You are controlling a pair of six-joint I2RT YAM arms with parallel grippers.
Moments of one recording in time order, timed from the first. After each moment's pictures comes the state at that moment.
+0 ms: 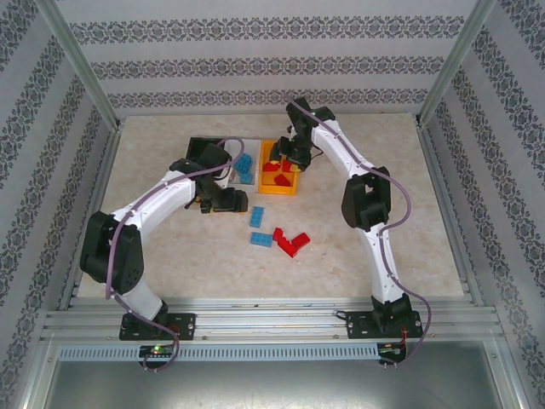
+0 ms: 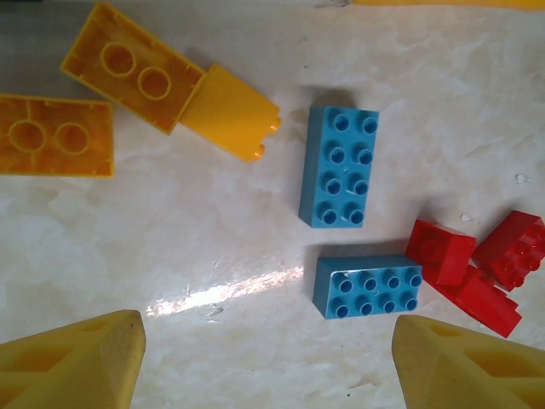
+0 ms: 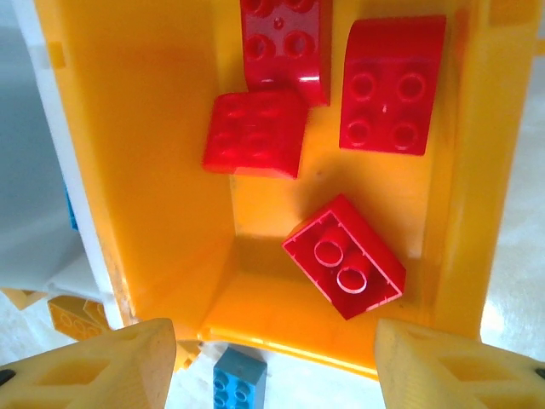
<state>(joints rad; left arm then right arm) -0.40 1.65 1.29 -0.89 0.21 -0.38 0.38 2.41 2.35 -1.22 -0.35 0.60</state>
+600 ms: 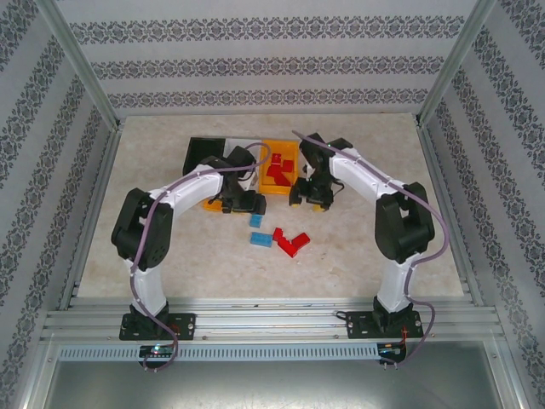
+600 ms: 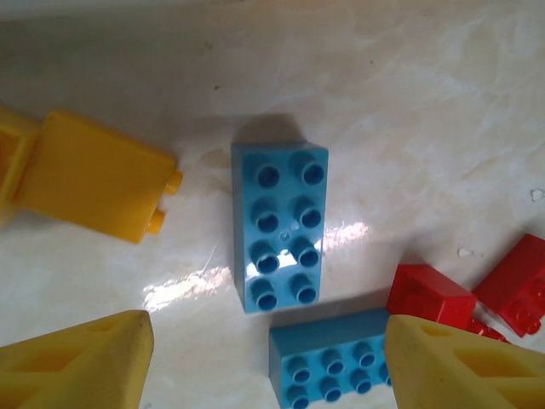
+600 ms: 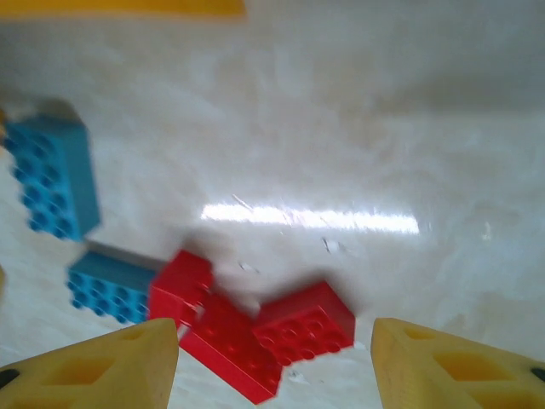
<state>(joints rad) -0.48 1.90 1.43 -0.85 0.24 -0.37 0.43 1.89 1.51 -1.12 -0.28 0.52</state>
